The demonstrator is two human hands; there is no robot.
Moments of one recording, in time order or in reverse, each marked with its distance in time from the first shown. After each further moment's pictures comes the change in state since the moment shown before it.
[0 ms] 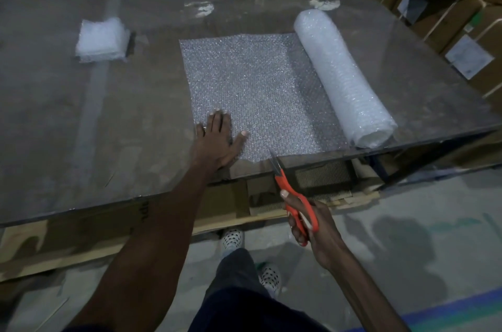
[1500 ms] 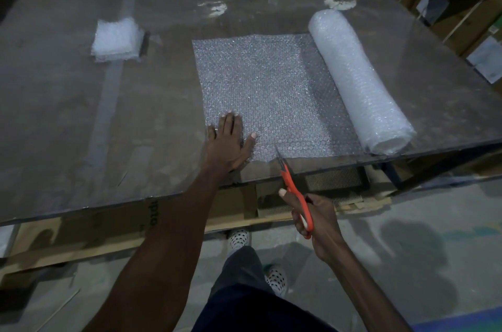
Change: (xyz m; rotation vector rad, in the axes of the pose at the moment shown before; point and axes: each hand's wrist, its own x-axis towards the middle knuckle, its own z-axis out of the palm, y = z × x) left_hand -0.001 0.002 0.000 -0.030 -0.013 -0.024; right_hand 0.028 -0.002 0.017 0.009 0.110 -0.043
